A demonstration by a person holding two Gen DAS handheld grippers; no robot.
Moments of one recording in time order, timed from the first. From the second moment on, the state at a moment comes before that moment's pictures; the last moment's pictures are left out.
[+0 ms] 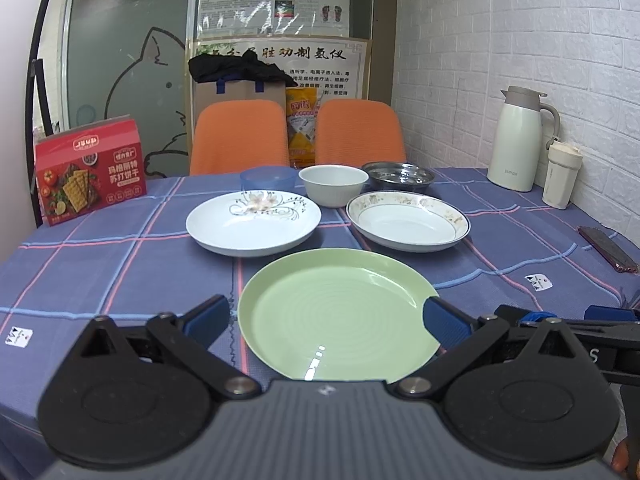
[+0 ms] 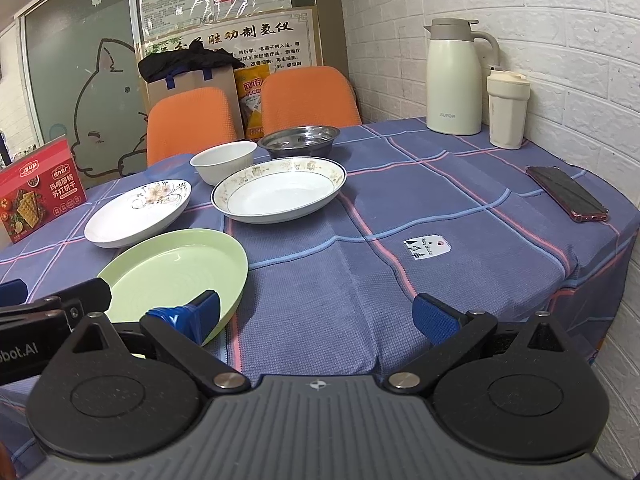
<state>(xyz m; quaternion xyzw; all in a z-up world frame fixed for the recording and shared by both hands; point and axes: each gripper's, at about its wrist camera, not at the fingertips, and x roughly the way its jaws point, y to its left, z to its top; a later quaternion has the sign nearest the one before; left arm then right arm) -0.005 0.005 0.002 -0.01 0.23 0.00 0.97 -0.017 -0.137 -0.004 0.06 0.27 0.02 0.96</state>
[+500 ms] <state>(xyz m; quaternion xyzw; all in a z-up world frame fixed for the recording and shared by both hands) -0.005 0.010 0.003 -0.02 0.23 0.01 0.97 -0.018 -0.132 -0.002 0.06 0.27 0.02 0.96</state>
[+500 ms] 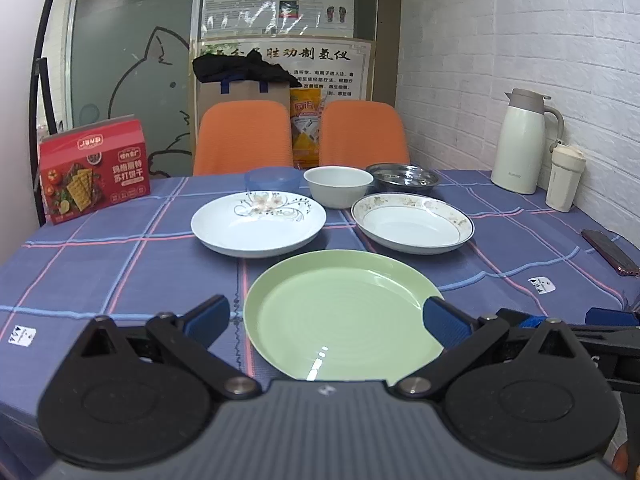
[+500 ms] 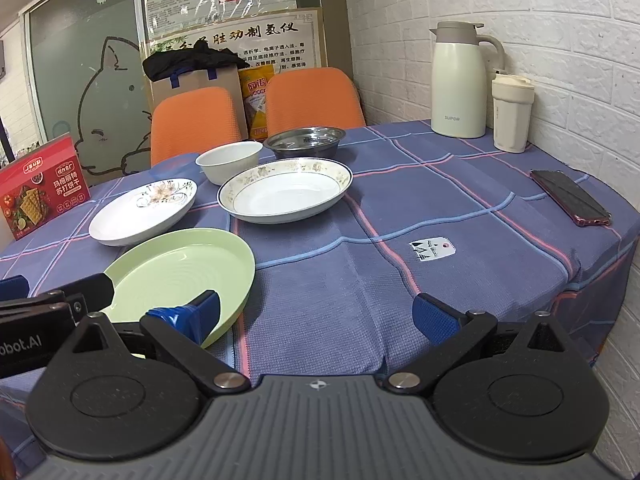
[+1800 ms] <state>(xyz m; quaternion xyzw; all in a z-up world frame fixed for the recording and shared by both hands) 0.010 0.018 0.003 -0.03 0.24 0.01 0.97 -0.004 -0.129 -0.005 0.05 0.28 0.02 0.96</state>
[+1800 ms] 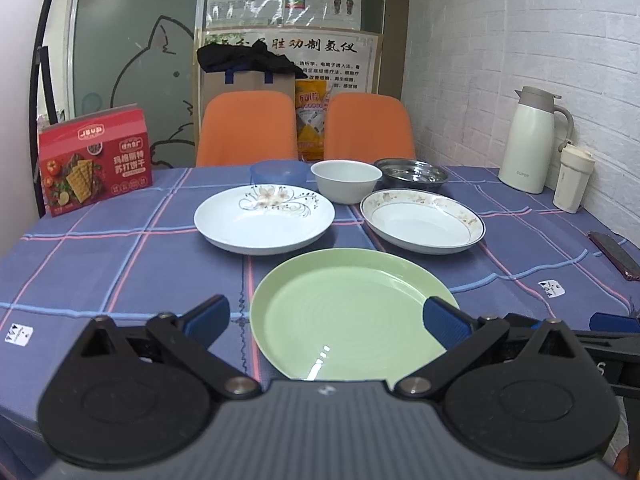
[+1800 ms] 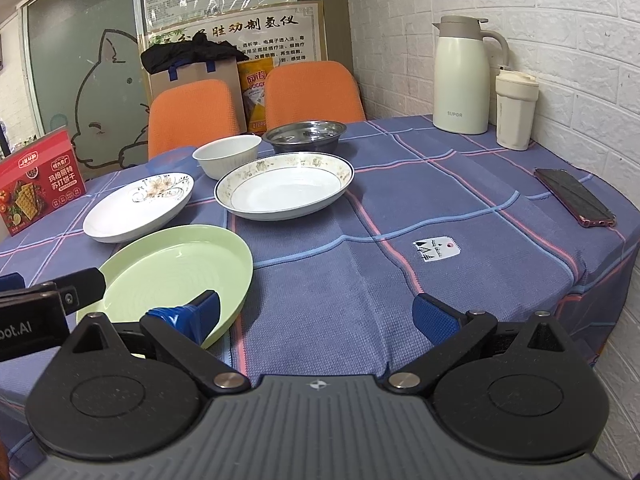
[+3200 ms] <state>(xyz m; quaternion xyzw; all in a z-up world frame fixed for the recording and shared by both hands) 0.110 0.064 -0.045 -0.03 0.36 -0.02 0.93 0.069 -0.066 -0.042 -0.04 0.32 0.19 0.93</state>
